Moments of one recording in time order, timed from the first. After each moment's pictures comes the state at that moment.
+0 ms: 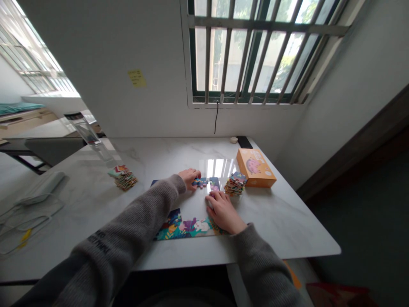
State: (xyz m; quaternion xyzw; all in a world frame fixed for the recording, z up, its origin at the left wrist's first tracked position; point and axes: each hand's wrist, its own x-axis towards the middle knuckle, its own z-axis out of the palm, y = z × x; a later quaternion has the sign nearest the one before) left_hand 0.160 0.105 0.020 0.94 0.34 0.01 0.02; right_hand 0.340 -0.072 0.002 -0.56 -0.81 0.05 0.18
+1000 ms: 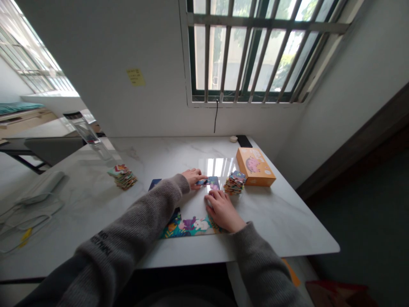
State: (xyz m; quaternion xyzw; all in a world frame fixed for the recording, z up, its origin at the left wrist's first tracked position) left_hand 0.172 0.094 0.029 0.95 0.31 -0.03 0.02; right_hand 0.340 -0.072 0.001 -0.56 -0.81 0.04 0.18
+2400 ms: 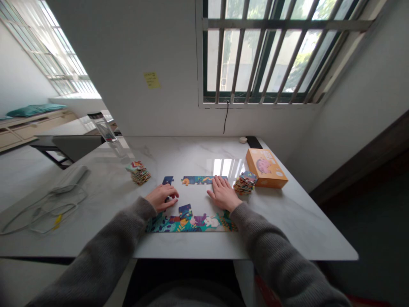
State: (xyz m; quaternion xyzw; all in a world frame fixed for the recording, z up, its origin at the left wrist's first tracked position) left_hand 0.017 0.014 0.021 0.92 0.38 0.08 0.09; right_hand 0.322 -0.006 -0.011 -0.60 -0.80 -0.01 0.04
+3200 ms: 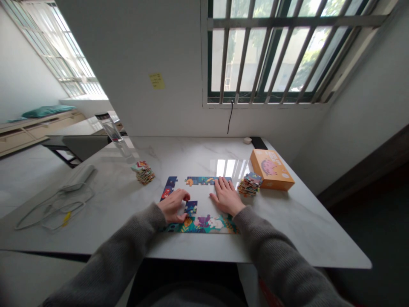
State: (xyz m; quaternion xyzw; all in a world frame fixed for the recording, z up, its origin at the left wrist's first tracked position) left_hand 0.047 -0.014 0.017 0.92 0.35 0.13 0.14; right_hand 0.316 -0.013 -0.015 -0.61 -0.79 -0.02 0.04
